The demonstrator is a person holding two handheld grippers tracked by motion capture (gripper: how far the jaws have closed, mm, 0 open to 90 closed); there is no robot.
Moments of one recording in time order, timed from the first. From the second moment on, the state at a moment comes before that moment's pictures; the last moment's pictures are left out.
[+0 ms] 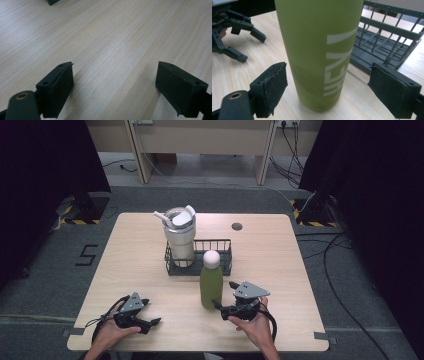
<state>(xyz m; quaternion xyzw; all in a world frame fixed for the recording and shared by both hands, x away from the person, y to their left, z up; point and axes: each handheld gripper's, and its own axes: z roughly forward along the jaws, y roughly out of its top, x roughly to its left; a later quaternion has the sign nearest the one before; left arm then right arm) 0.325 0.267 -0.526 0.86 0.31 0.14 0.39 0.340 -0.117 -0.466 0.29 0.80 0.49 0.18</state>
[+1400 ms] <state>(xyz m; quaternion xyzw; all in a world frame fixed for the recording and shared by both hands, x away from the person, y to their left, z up) 0.325 0.267 -0.526 0.86 0.31 0.14 0.39 0.366 -0.082 -0.483 0.26 0.77 0.55 0.18</state>
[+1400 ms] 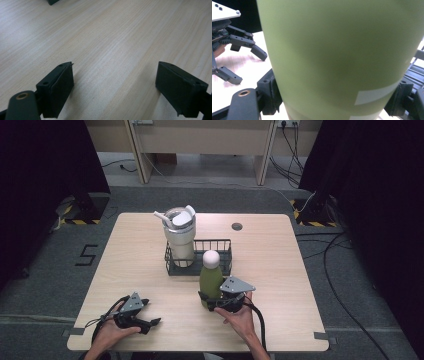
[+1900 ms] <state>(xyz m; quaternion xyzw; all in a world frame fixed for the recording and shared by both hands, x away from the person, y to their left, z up) 0.325 0.267 -0.526 0.85 0.31 0.14 0.39 0.369 -0.088 -0.455 0.26 0.76 0.55 0.21</state>
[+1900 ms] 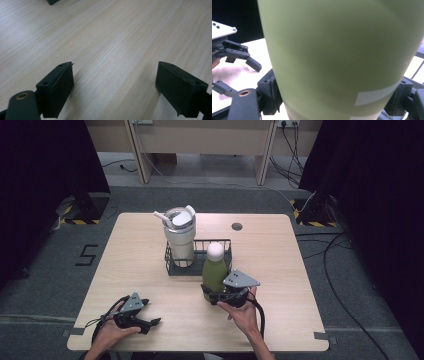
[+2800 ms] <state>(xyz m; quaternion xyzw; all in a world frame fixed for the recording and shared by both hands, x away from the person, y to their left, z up) 0.325 0.267 -0.526 0.86 0.31 0.14 0.39 0.395 -0.091 -0.396 0.27 0.76 0.55 0.21</state>
